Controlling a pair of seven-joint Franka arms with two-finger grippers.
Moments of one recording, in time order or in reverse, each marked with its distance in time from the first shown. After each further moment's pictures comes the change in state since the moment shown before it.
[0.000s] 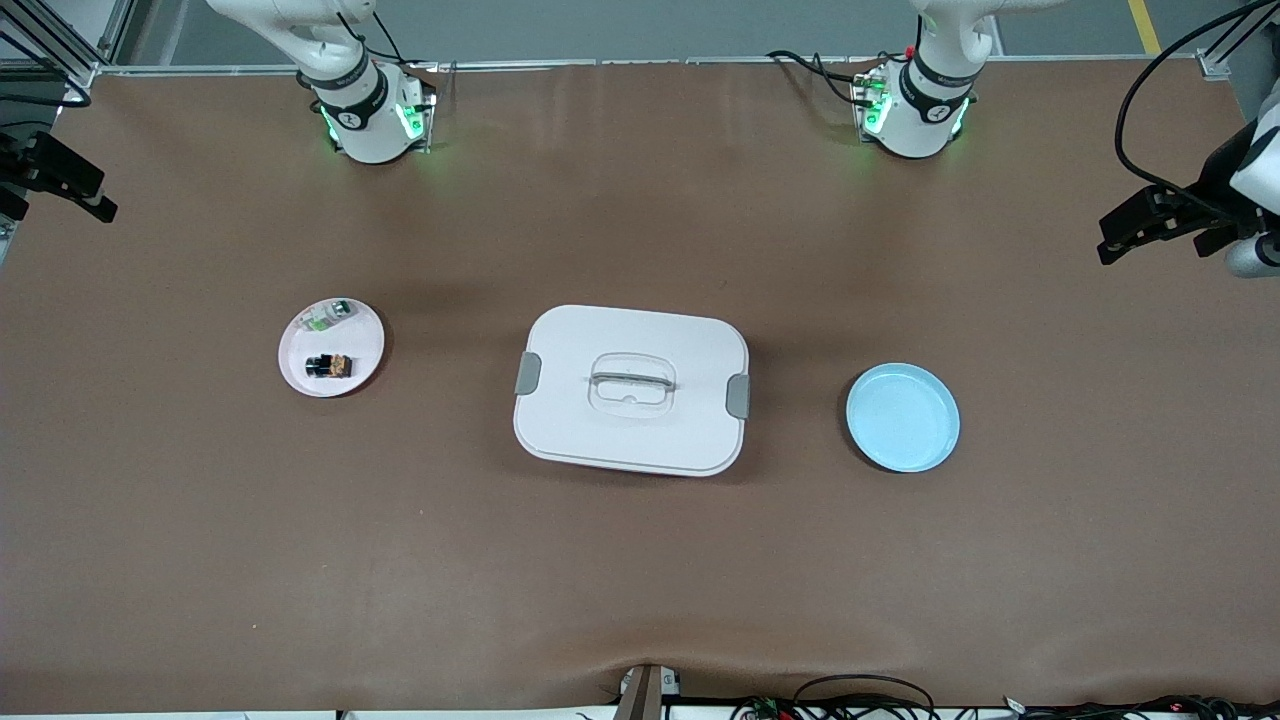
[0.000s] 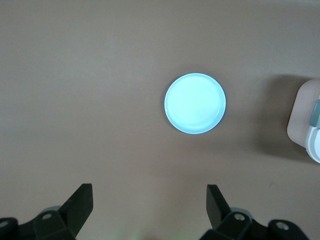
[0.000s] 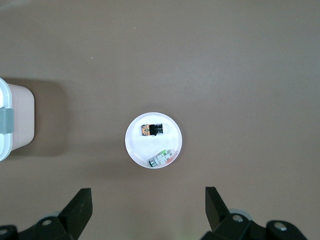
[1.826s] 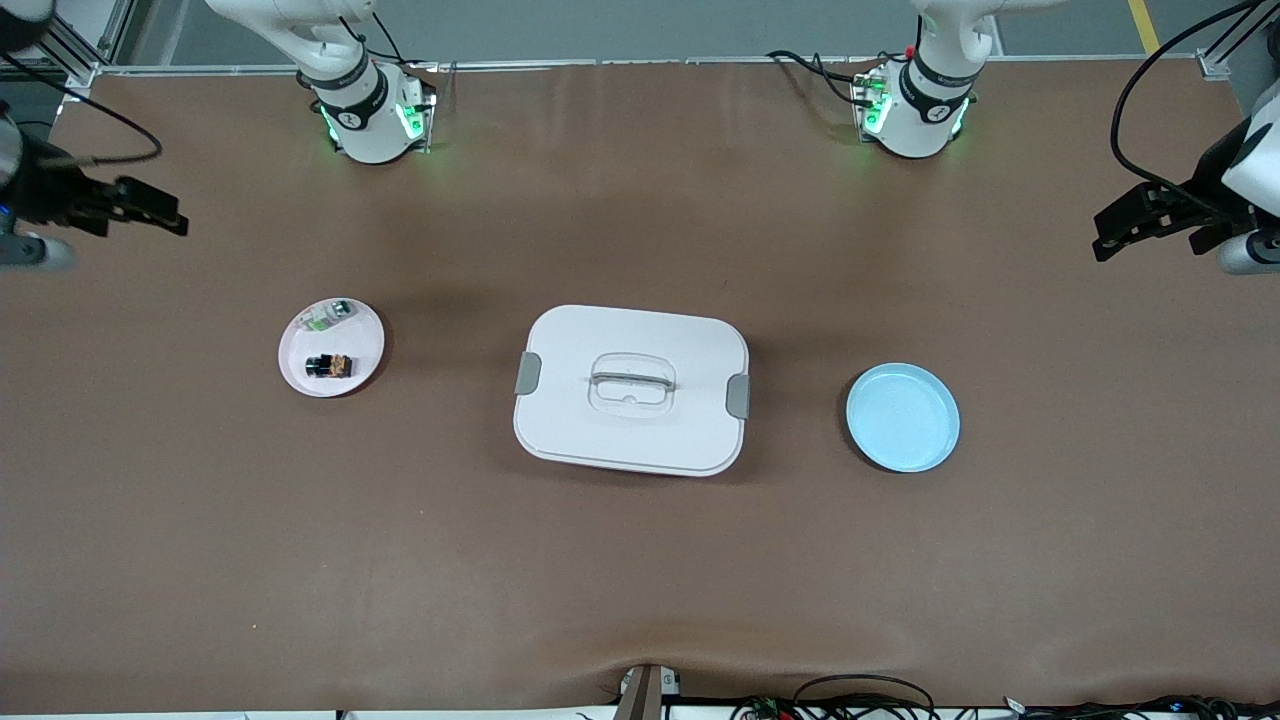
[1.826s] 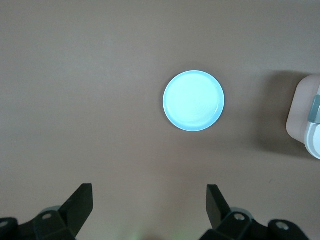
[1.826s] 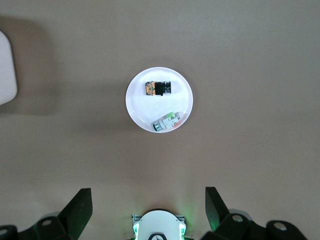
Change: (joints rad) left arm -0.002 -0.001 -0.006 0.002 0.000 -0.011 0.004; right arm 0.031 0.137 0.013 -0.057 0.000 -0.075 0.000
